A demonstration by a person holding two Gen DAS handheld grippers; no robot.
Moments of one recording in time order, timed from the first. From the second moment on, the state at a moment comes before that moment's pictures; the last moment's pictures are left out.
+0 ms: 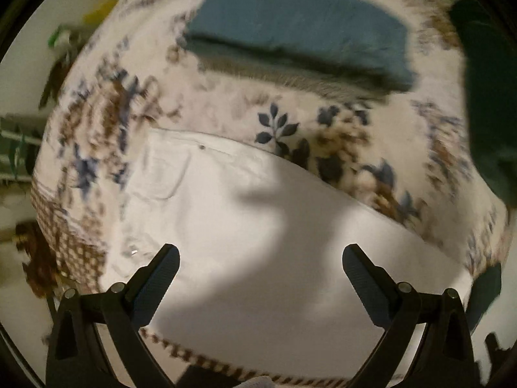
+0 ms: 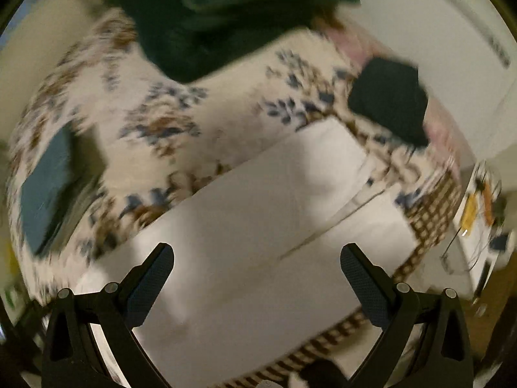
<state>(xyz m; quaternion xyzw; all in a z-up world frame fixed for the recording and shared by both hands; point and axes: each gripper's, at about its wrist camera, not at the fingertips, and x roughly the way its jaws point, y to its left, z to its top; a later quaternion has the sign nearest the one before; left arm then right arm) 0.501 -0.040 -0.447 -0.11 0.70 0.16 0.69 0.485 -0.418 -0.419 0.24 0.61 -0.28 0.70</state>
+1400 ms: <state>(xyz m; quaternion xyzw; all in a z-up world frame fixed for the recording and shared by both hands) 0.291 0.011 -0.418 -0.29 0.63 0.16 0.71 0.337 -0.484 -0.513 0.30 0.61 -0.23 0.69</state>
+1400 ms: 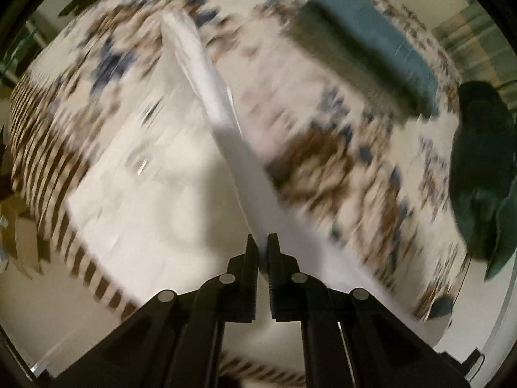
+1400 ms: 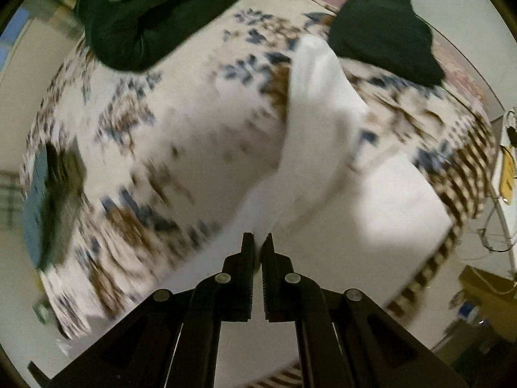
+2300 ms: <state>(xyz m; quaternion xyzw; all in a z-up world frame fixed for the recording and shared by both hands) 0.226 0.016 -0.497 -0.22 0.64 0.20 0.71 0.127 -0.625 -0.596 0.53 0.51 -0.29 0.61</state>
